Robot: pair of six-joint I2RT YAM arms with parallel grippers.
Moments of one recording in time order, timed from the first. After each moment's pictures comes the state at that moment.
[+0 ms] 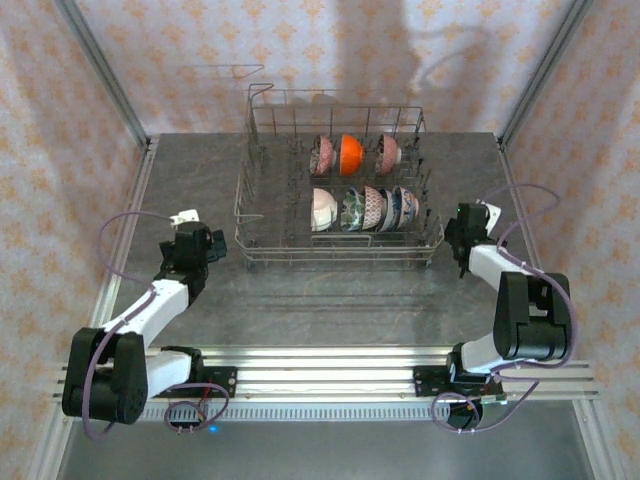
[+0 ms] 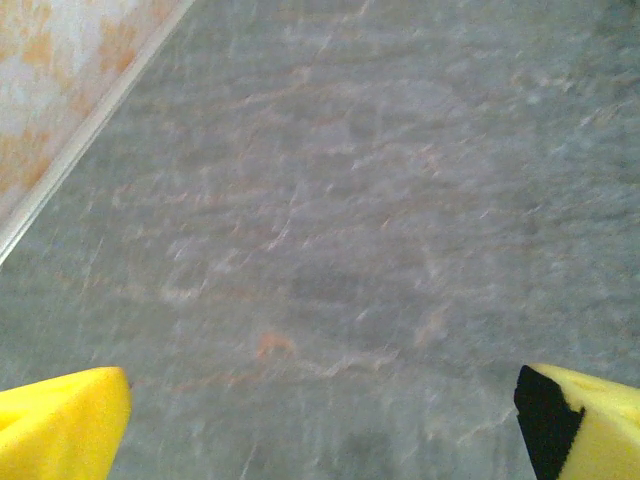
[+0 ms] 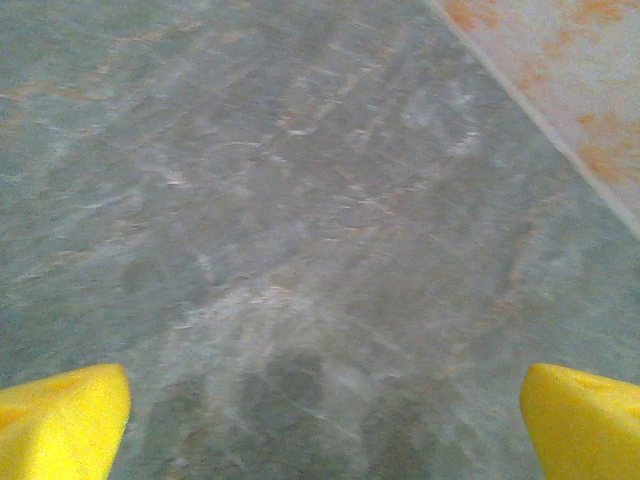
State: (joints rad) left arm -0.06 1.17 0.45 0.09 -0.41 -0.19; right arm -0.05 1.45 0.64 0.01 0.40 0.30
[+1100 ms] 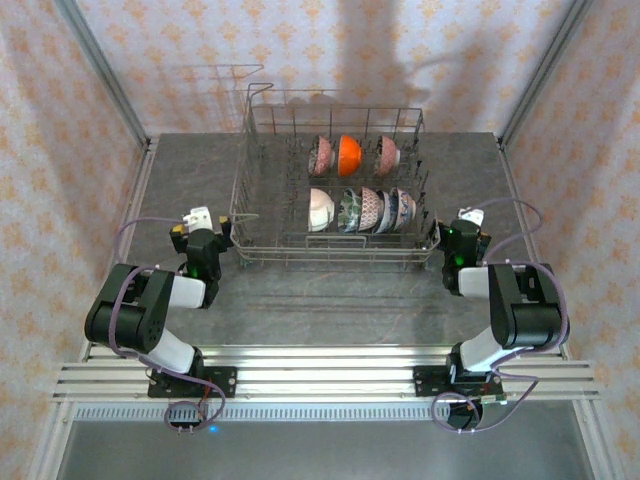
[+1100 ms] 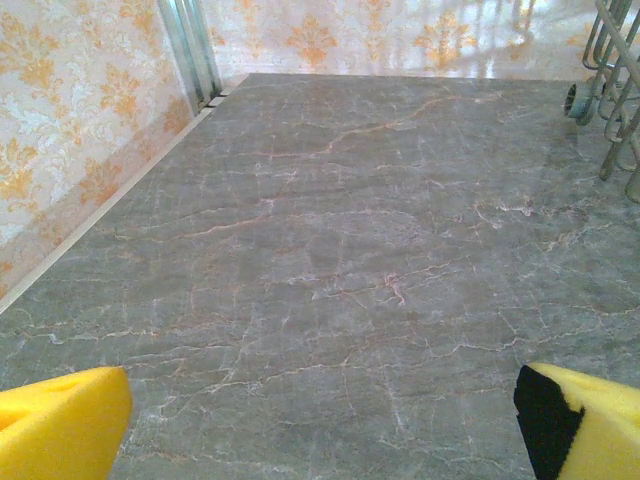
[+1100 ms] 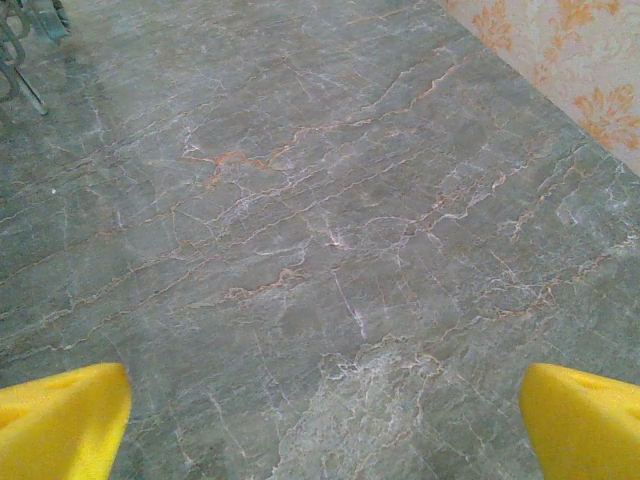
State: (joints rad) left arm -0.08 1.54 0.33 0.88 -0.47 -0.06; right arm 0.00 1.53 0.42 0.61 0.29 0.16
